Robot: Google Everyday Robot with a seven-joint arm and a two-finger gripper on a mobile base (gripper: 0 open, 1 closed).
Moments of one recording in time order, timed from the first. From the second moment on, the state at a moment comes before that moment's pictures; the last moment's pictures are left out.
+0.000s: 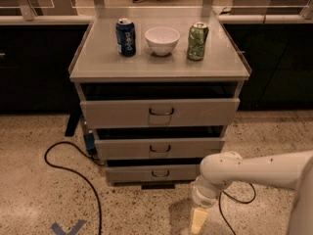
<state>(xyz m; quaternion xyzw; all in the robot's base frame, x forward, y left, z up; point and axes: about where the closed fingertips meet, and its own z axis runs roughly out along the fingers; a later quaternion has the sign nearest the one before) 0.427 -0.136 0.421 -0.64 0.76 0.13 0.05</state>
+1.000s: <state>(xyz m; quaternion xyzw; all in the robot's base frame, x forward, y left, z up) 0.416 -0.181 0.399 -0.67 0.74 0.02 0.01</state>
